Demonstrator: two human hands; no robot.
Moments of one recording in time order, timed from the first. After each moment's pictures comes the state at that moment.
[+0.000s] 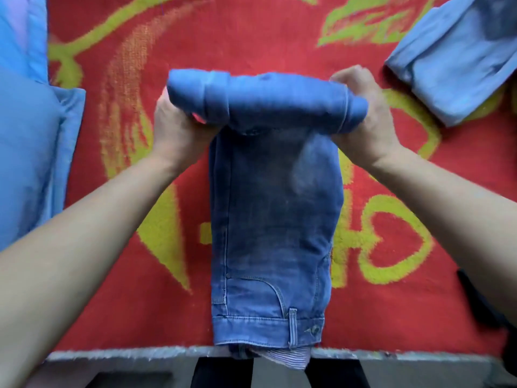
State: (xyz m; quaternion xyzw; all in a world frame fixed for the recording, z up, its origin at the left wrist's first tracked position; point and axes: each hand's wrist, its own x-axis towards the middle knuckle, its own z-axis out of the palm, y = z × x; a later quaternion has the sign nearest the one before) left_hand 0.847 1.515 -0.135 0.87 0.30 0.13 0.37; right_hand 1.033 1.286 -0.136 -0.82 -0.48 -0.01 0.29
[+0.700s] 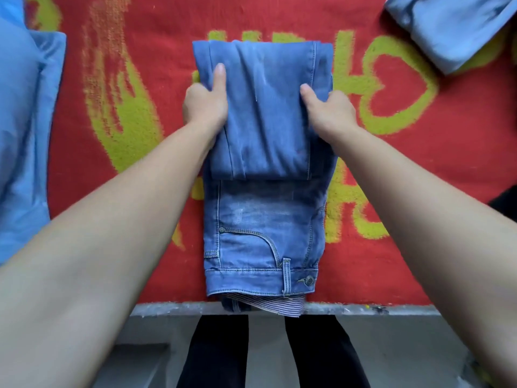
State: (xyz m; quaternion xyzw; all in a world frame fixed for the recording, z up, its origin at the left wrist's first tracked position) left_hand 0.848 1.442 -0.171 0.68 0.59 0.02 0.44; right_hand 0.962 1.275 -0.165 -0.90 -0.03 0.33 0.28
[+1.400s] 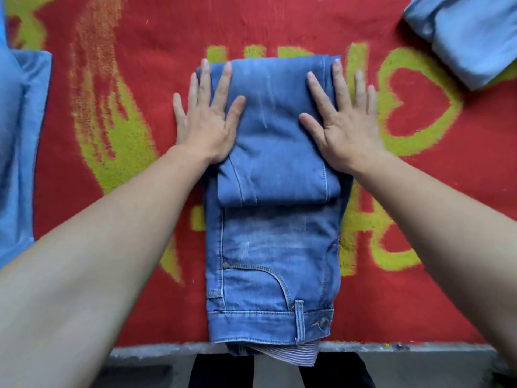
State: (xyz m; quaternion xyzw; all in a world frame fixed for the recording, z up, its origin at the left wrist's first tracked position) left_hand 0.851 1.473 -0.224 0.93 0.31 -0.08 0.17; right_hand 0.992 1.268 -0.211 -0.91 -0.40 0.14 0.00
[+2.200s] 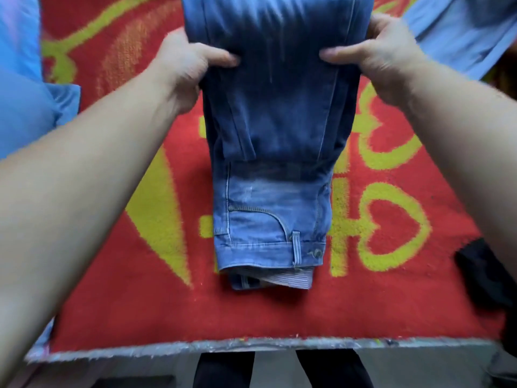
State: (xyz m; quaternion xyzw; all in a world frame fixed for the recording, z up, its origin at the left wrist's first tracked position) left_hand 0.910 1.520 -0.096 0.58 0.39 0.07 0.71; right_hand 1.080 1.312 -0.105 -0.75 -0.15 0.34 0.55
